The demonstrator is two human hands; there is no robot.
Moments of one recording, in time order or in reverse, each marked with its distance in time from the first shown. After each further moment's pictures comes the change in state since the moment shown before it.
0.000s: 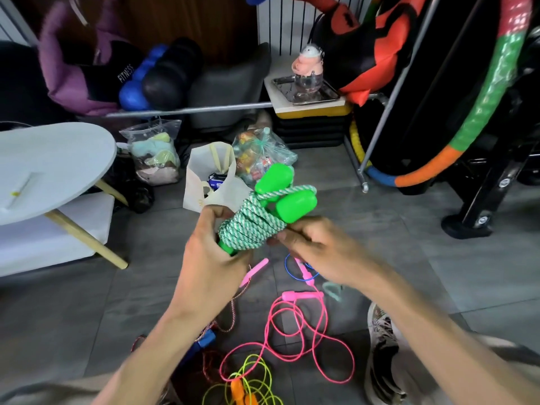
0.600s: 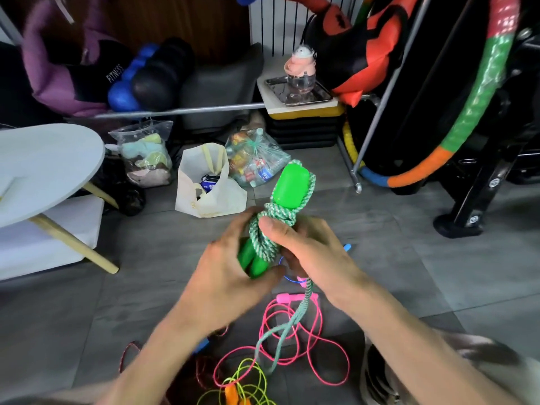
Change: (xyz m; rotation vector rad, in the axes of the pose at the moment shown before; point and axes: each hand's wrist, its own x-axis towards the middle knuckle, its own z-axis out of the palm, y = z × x) left_hand -0.004 0.009 0.011 -0.012 -0.390 0.061; right_hand -0.009 -0.039 0.010 0.601 0.137 0.093
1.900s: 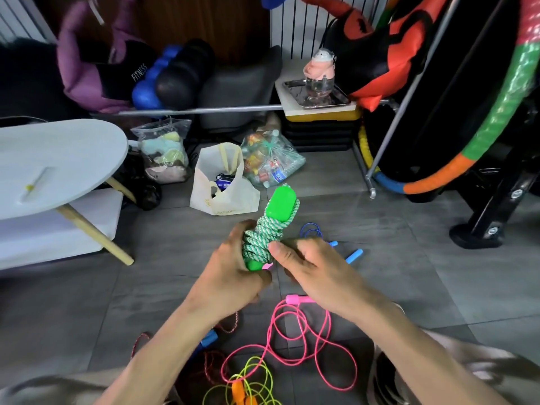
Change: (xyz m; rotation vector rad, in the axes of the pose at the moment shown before) left_hand -0.004 -0.009 -0.007 -0.088 0.048 -0.267; right_hand -0.001 0.028 0.006 -0.578 -0.040 0.064
